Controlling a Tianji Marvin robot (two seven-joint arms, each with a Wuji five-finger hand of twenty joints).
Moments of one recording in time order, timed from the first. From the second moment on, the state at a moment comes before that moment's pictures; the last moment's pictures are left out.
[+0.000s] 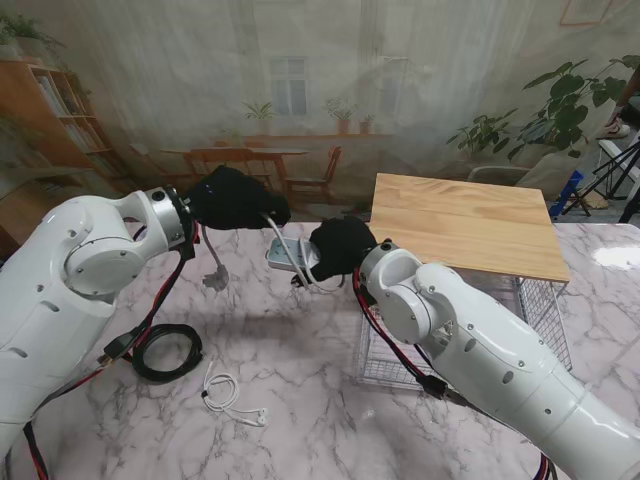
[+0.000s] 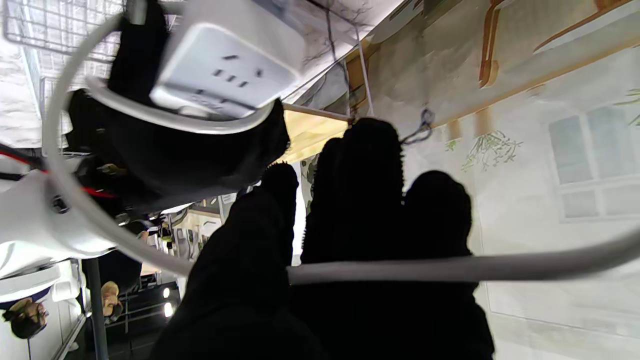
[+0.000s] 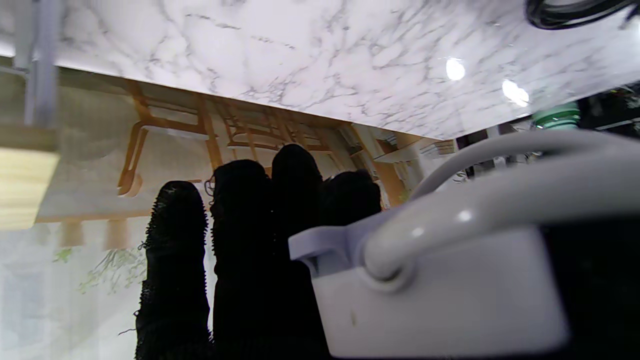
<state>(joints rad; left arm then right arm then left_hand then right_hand) 1.10 -1.01 -1.20 -1.67 0.87 -0.59 -0.32 -1.04 -1.11 0.75 -1.53 -0.78 0.09 0.11 1.21 -0.13 0.04 -0.01 0.69 0.06 0.71 0.68 1.06 0.16 0.56 0.64 1.20 0.07 0.85 0.74 0.76 0.12 1.37 0.62 0.32 -0.57 0.64 -0.06 1.05 0.18 1.10 1.02 1.08 0.19 0.82 0.69 1.00 0.20 0.67 1.42 0.39 0.38 1.19 0.41</state>
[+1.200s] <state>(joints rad) 0.82 -1.02 -0.80 -1.37 0.71 -0.41 -0.43 -1.17 -1.14 0.83 -1.67 -0.50 0.06 0.07 1.21 -0.11 -0.01 -0.01 0.69 -0.01 0.70 0.68 1.06 0.14 0.65 0.74 1.20 0.07 1.05 0.83 0.73 0.12 1.43 0.68 0.32 -0.57 0.64 -0.06 1.05 0.18 1.10 1.02 1.08 0.19 0.82 0.69 1.00 0.20 0.67 1.42 0.39 0.38 1.19 0.41</state>
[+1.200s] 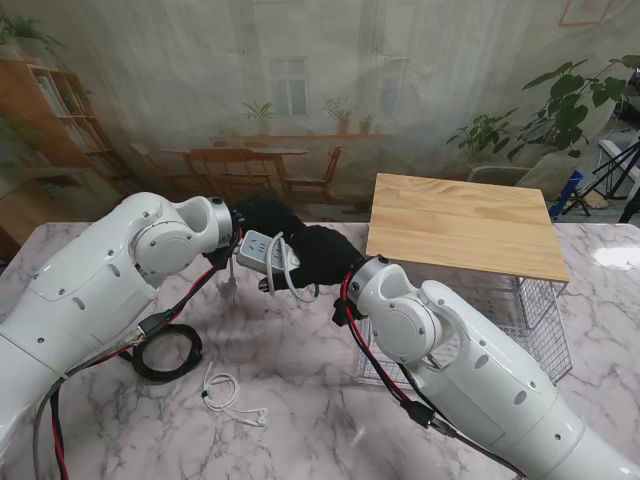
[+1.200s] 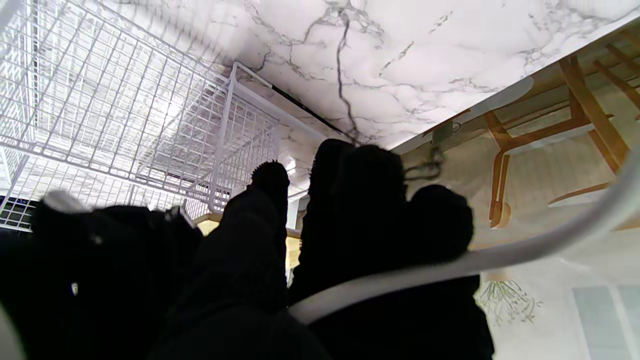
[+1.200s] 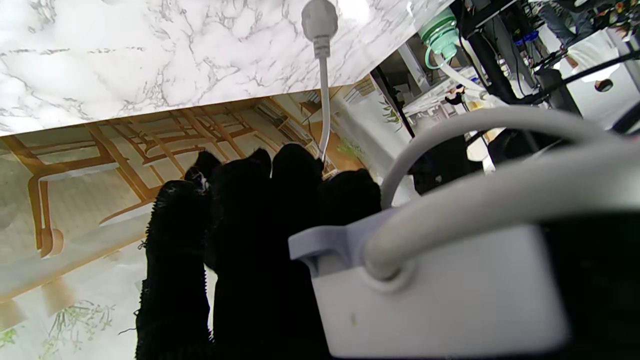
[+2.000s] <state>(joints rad) 0.84 -1.02 -0.80 -1.36 0.76 -0.47 -0.44 -1.26 -1.19 0.93 -1.72 -0.43 0.13 -0.10 1.21 -0.10 -0.03 -0.01 0.69 -0.03 0.68 0.63 1.06 0.13 0.65 0.77 1.17 0.09 1.07 0.84 0.68 0.15 1.46 0.69 0.32 -0.57 0.64 -0.06 1.05 0.19 1.10 1.02 1.08 0.20 0.83 0.69 1.00 0.20 0.67 1.42 0.39 0.39 1.19 0.41</state>
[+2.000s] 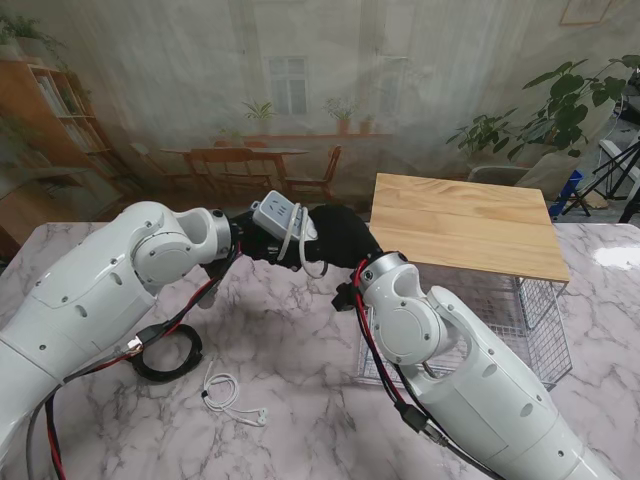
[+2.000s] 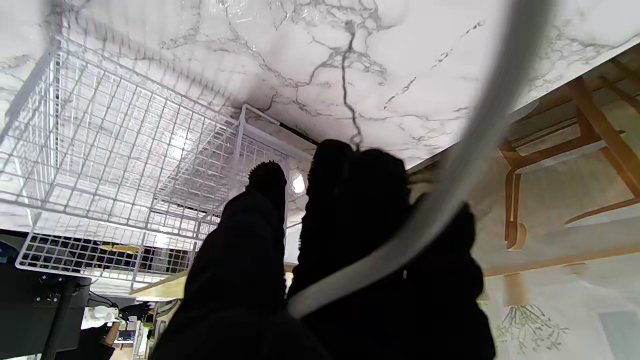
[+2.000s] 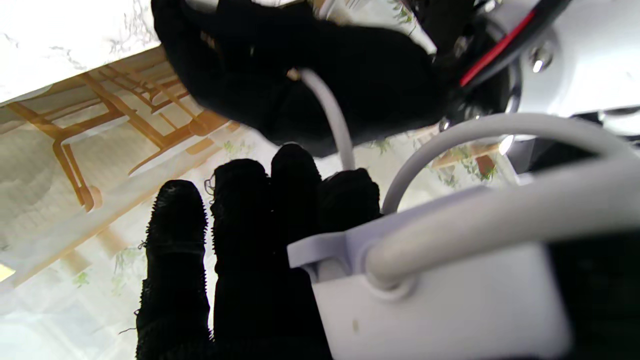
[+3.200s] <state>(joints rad) 1.06 -1.00 -1.03 -1.45 0.90 -0.61 -0.34 -1.29 -1.19 1.06 -1.75 -0.51 0.19 -0.18 1.21 -0.08 -0.02 -0.01 0.60 0.02 0.68 0.55 0.99 0.13 0.38 0.34 1.07 0.13 0.54 0.59 0.60 0.16 1.19 0.56 0.32 -0.57 0.64 -0.06 1.05 0.19 1.10 1.02 1.08 0.20 0.83 0.69 1.00 0.20 0.67 1.43 0.38 0.39 1.19 0.41</state>
